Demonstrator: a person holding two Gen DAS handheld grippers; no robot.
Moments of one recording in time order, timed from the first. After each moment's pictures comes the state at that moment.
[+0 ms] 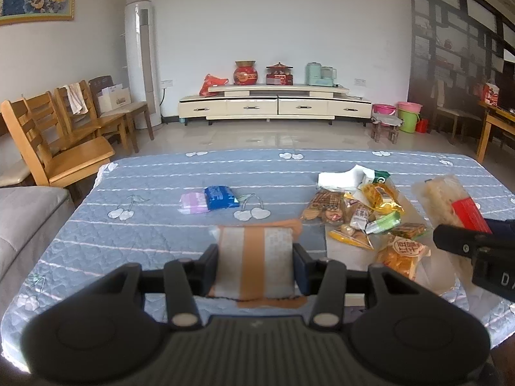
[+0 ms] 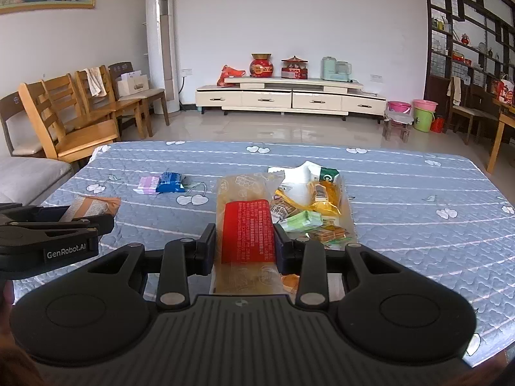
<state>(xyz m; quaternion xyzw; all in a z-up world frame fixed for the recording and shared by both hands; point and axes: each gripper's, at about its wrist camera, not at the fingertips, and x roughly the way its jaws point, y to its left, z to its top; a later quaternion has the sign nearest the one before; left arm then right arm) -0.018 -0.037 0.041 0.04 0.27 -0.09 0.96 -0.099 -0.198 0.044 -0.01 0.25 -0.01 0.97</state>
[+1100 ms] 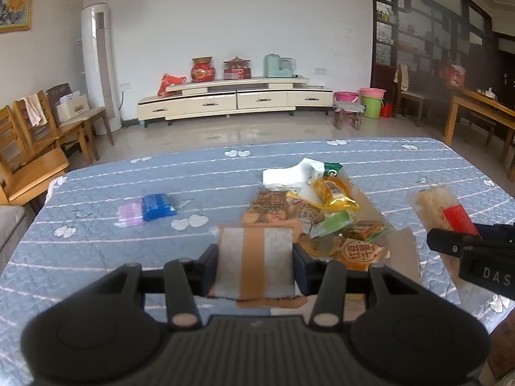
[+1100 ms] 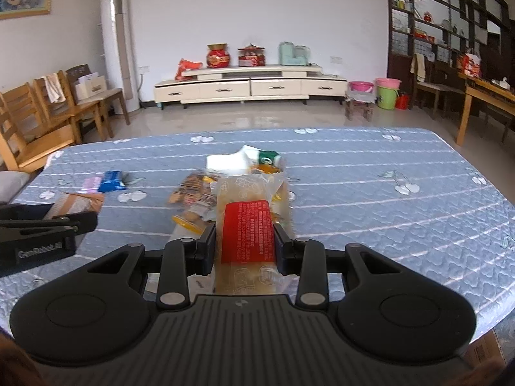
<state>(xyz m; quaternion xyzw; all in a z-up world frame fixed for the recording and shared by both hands) 0.005 -0.103 0.031 0.06 0.28 -0.16 0.95 -0.083 -0.228 0.028 0.03 0.27 -0.09 0.96</state>
